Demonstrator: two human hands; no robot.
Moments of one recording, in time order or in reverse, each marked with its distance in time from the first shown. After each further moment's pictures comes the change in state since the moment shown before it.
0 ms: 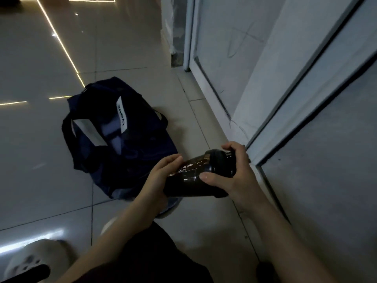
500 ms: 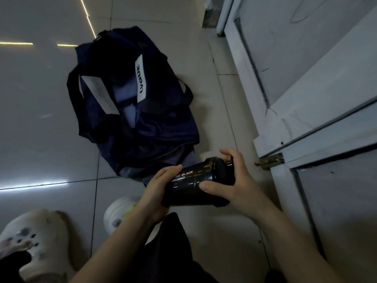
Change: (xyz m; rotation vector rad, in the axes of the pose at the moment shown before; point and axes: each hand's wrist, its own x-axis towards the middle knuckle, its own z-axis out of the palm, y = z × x) left_hand 0.024 -0.048 -0.077 -0.180 0.154 -0.211; right_hand 0.046 0.041 0.054 -0.149 -0.326 0.233
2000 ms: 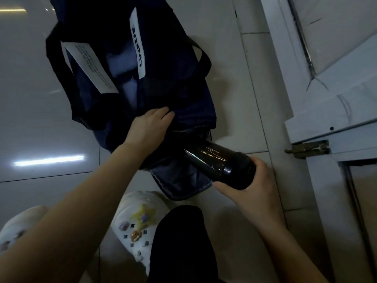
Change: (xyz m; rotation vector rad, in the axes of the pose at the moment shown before) left_hand 0.131 0.079 -0.067 2.069 0.183 0.979; right_hand 0.046 0.084 0.033 -0.271 0.366 0.141
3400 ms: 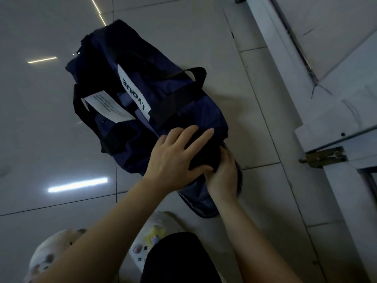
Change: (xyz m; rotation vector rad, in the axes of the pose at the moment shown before) left_hand -0.012 0.054 -0.046 0.059 0.190 0.144; right_hand 0.062 -0.031 0.094 0.192 0.148 -0.152
